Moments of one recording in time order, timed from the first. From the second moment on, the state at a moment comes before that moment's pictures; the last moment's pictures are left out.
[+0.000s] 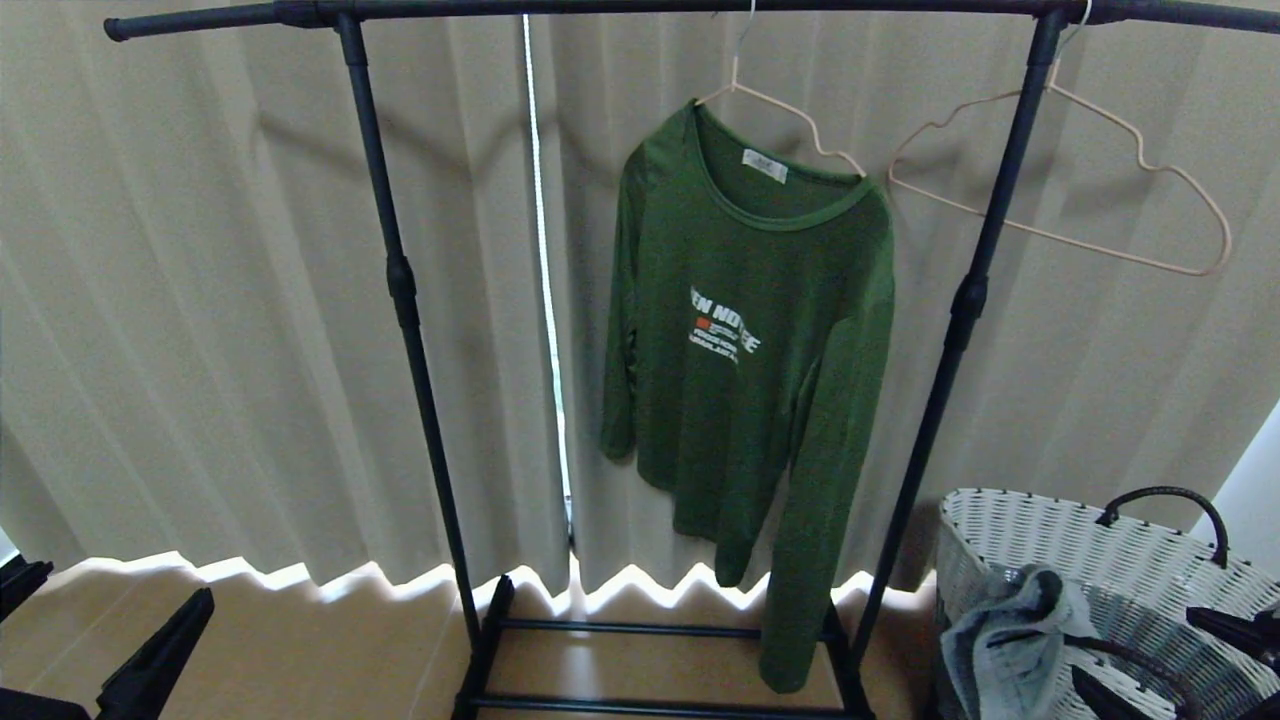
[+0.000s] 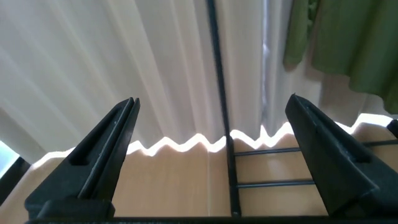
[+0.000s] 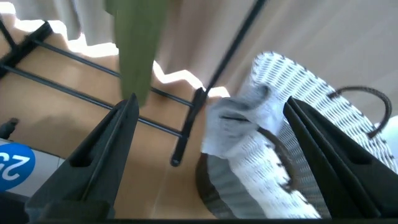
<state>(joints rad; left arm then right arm) -0.11 0.83 0.00 -0.73 0.13 0.22 0.26 0.94 -0.04 -0.47 -0.16 -0.19</state>
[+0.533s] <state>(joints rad) -0.11 0.81 0.00 -0.73 0.13 0.22 0.26 0.94 -0.04 -0.47 -0.16 -0.19</state>
